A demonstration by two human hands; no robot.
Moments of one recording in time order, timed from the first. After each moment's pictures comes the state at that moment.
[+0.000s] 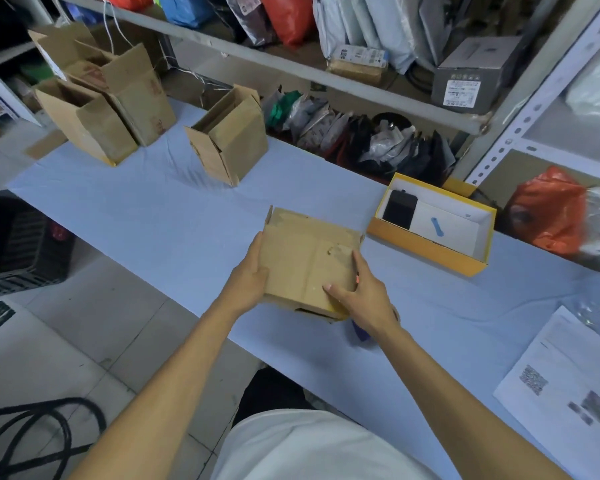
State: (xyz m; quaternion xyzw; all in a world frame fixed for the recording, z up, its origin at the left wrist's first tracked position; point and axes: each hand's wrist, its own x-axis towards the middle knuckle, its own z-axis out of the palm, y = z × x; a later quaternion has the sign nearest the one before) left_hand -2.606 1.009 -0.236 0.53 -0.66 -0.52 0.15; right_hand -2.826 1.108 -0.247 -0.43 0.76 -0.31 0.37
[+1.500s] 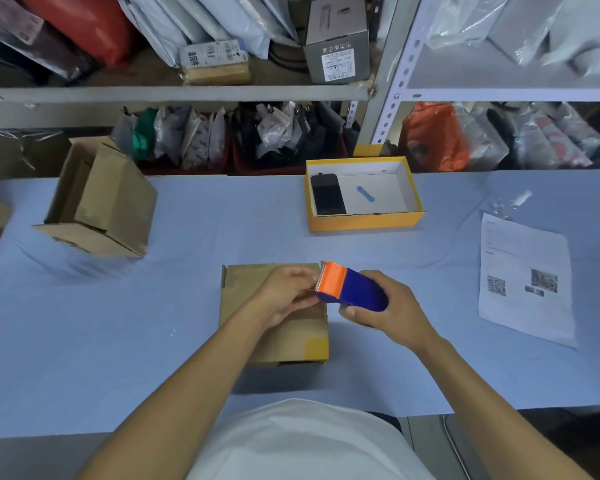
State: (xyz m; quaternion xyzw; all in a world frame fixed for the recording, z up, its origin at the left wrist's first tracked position) left_hand -2.733 0.937 -0.243 0.39 -0.48 -0.78 -0.07; right_hand -2.840 1.137 -0.237 -0.31 0.79 -0.44 0.30
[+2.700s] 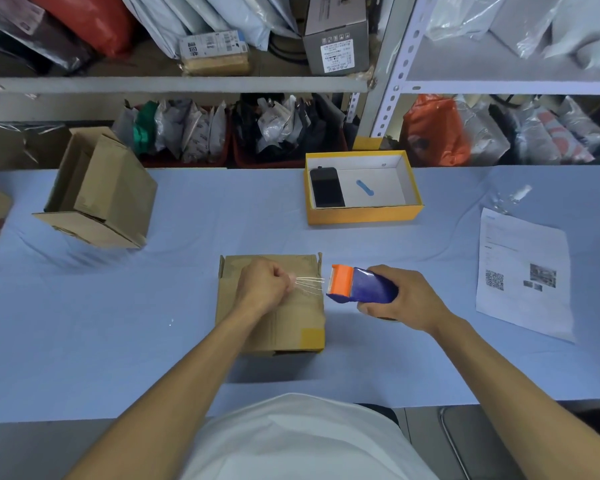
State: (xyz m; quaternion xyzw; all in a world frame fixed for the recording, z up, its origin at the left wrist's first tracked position) left_hand -2.710 0.933 -0.242 0.45 -0.77 -0.45 -0.01; right_hand -2.877 1.160 -0.251 -0.40 0.84 -0.27 0.25
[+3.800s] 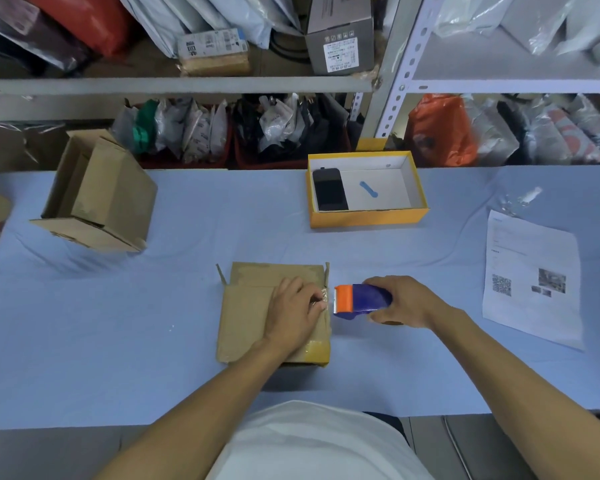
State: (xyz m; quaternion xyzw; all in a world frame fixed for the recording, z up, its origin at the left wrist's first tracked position) left_hand -2.715 0.977 -0.291 0.25 -0.91 -0.32 0.07; right_hand -2.903 1.145 -0.267 -0.43 0.82 -0.12 0.35
